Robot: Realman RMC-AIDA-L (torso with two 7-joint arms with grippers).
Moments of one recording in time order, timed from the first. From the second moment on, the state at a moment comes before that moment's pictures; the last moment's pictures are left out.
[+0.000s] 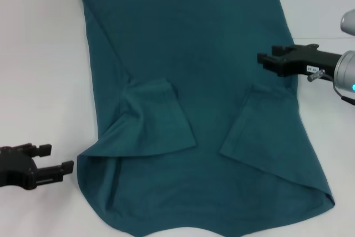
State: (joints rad) left arm -0.30 -2.17 0.52 1.06 2.26 1.55 -1.61; right arm 0.62 2.10 -0.91 -0.70 -1.90 -0.85 1.63
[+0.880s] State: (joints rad) left arm -0.32 -2.17 0.61 0.99 2.27 1.41 -1.55; right arm 0.65 2.10 -0.92 -0.64 -1.89 -0.85 1.63
